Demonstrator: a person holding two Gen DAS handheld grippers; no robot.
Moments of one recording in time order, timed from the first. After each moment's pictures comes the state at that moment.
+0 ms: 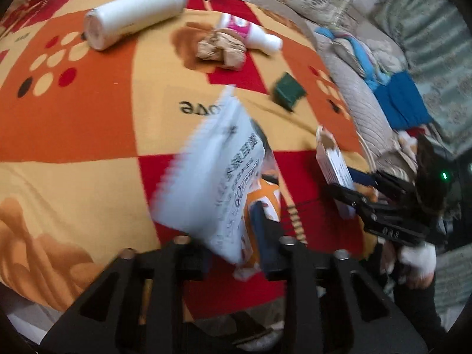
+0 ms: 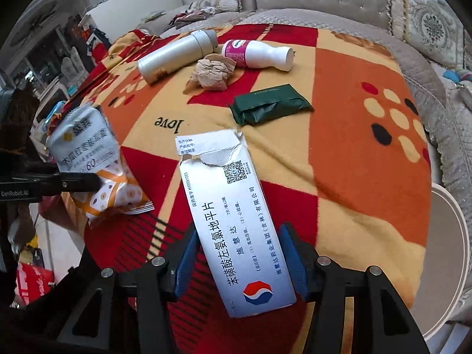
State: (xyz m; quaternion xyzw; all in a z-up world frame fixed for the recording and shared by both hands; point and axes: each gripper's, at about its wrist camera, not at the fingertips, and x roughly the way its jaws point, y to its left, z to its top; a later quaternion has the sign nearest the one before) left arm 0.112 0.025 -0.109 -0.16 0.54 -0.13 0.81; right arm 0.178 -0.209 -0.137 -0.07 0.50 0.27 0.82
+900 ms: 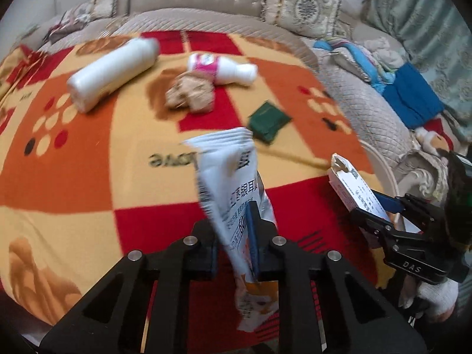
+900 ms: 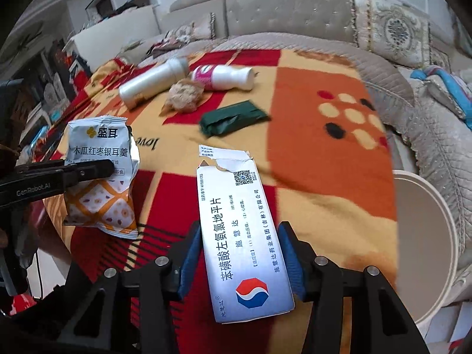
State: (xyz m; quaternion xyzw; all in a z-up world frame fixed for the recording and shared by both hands) left arm 0.126 -0.040 -0.089 -0.07 0.47 -0.10 0.87; right arm 0.150 -0.251 -0.126 -0.04 0.44 0.21 0.87
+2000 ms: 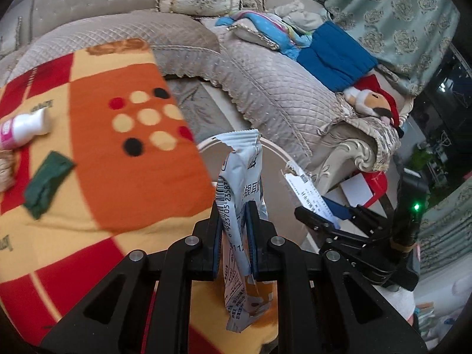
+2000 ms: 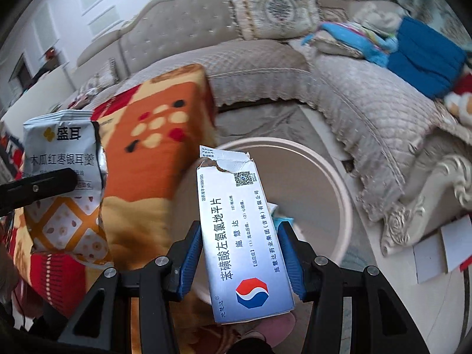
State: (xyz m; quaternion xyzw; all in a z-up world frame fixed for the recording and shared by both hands) left arm 0.181 -0.276 -0.069 -0.03 0.48 -0.28 0.83; right arm 0.143 -0.470 -0.129 0.08 0.44 0.02 0.90
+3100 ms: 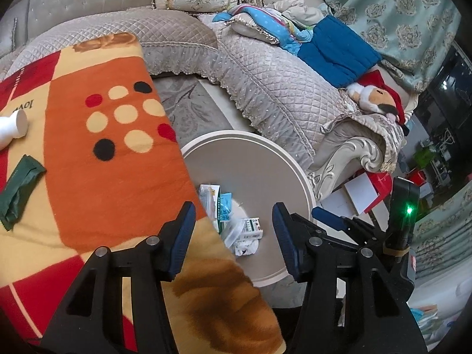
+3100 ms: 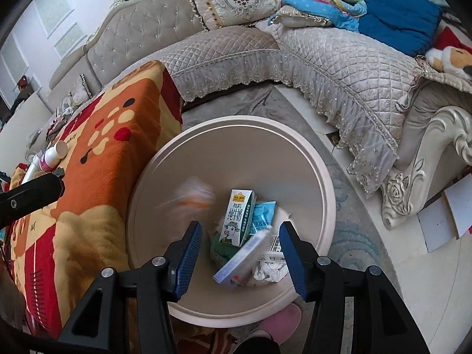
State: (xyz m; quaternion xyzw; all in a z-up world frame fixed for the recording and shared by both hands) left arm 0.191 -0.305 -0.092 -0.03 0.48 -0.28 0.83; right arm 0.158 -0.505 -0.169 0.14 0.46 -0.02 0.88
